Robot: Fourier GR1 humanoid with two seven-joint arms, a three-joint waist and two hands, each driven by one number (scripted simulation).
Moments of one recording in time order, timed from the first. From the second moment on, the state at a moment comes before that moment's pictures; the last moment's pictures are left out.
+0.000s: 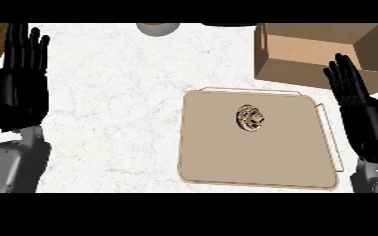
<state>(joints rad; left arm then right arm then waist) -0.28 0.33 0.03 -1.62 0.24 0.31 -0.08 -0.08 -0.32 -0.04 -1.73 -0.12 0.00 -0.04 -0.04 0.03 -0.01</state>
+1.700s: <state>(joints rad) -0.25 0.34 -0.34 -1.52 0.12 0.06 0.05 0.15 -0.02 0.23 -1.69 1.13 -0.38 1.01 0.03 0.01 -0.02</state>
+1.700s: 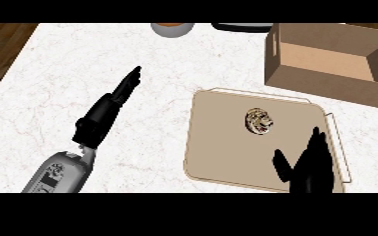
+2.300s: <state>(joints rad) -0.26 0.32 -0.33 -1.50 0.12 0.05 0.05 -0.15 -0.01 0.30 -1.65 1.19 -0.19 1.24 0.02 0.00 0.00</state>
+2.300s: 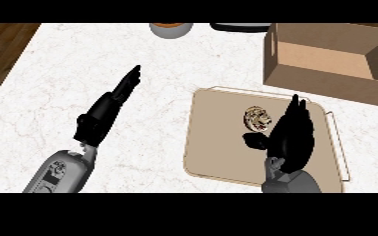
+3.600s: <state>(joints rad) -0.24 0.29 -0.32 -1.52 0.08 0.05 0.08 -0.30 -0.01 0.26 -1.35 1.06 -0.21 1.24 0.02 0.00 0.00</state>
